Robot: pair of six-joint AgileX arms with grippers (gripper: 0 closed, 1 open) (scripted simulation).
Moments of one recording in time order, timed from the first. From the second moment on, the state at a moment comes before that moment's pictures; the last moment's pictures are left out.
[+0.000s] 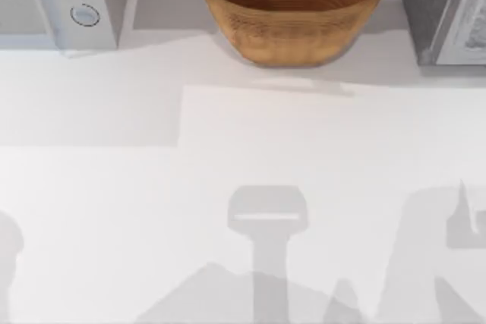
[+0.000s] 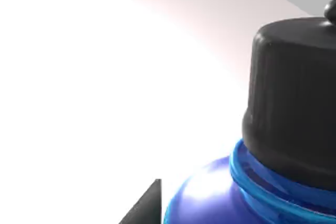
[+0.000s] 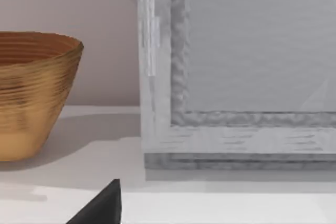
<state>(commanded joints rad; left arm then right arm) -2.44 1.15 3.45 -0.15 0.18 1.93 0.00 0.00 0.00 0.00 0.00 0.00</state>
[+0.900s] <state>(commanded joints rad) -1.10 1.36 1.65 0.65 0.88 0.97 0.00 0.00 0.00 0.00 0.00 0.00</state>
